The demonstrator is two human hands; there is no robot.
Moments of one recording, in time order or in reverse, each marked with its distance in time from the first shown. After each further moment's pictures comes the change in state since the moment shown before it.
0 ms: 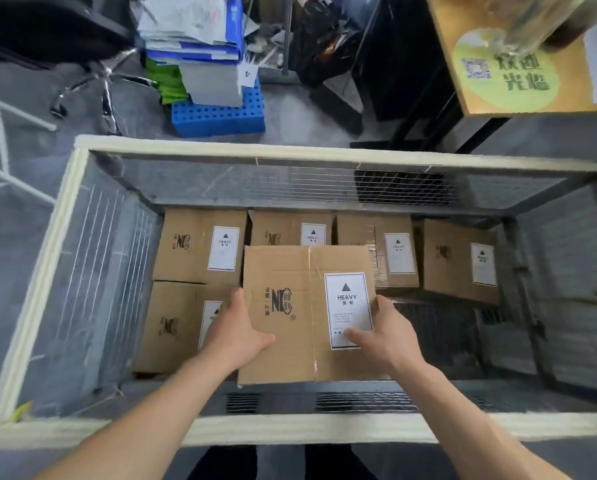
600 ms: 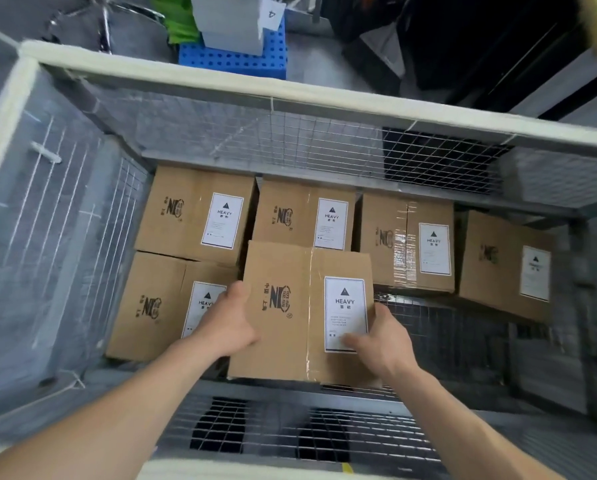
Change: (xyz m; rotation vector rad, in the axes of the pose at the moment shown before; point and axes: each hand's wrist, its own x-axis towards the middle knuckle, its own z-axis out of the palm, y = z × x) left_hand 0.094 -0.053 0.058 0.034 -0.160 -0.086; right_hand 0.095 0.039 0.082 -0.035 -0.145 0.081
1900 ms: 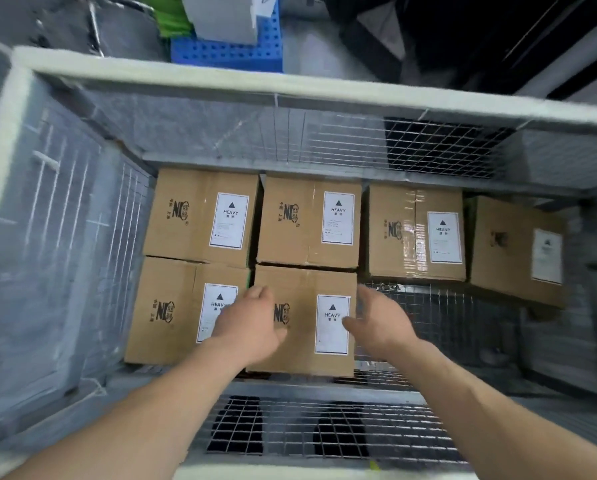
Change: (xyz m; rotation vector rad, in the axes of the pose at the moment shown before) left_hand -0.018 0.025 -0.010 0.458 -0.034 0.165; right_hand 0.017 -0.029 0.011 -0.287 -0.053 -0.172
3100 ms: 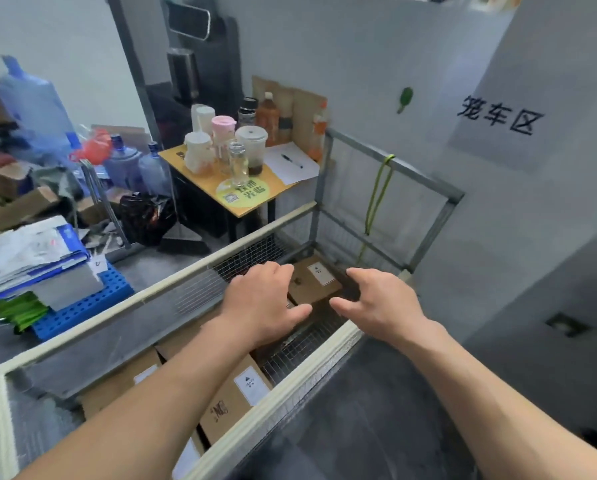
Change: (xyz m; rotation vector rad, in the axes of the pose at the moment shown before) left_hand -0.396 0.199 -0.163 0.514 0.565 0.941; right_hand -0.522 -0.014 -0.139 0.110 0.852 0.316
